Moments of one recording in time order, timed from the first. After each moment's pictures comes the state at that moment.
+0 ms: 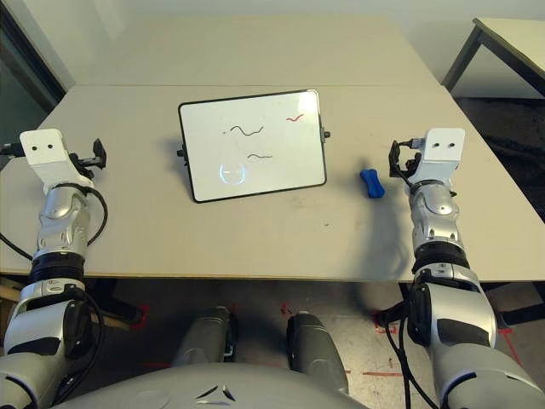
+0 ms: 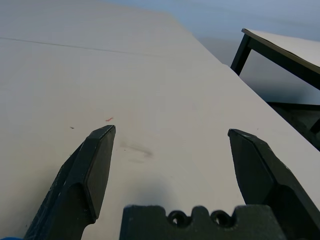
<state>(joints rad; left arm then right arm) -0.49 0.45 0.34 0.64 -0.12 -0.11 -0.02 -0.60 -0.45 -0.28 0.97 0.13 -0.29 0.15</state>
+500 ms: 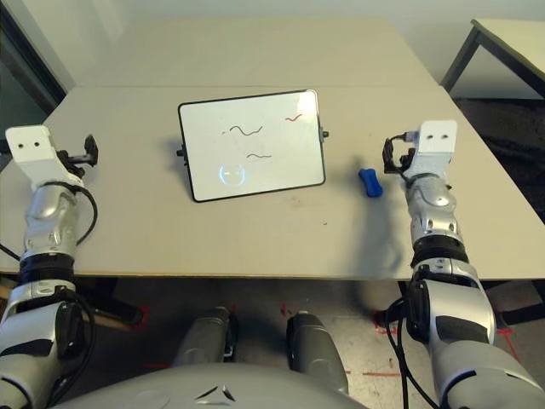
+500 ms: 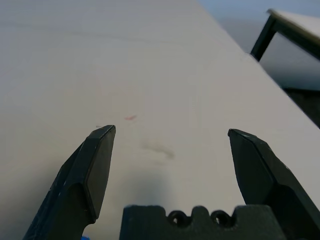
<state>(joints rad) -0.54 0.57 0.36 0.62 -0.21 -0.09 -0.30 -0.63 -0.47 -0.23 0.69 0.14 0.19 0.17</state>
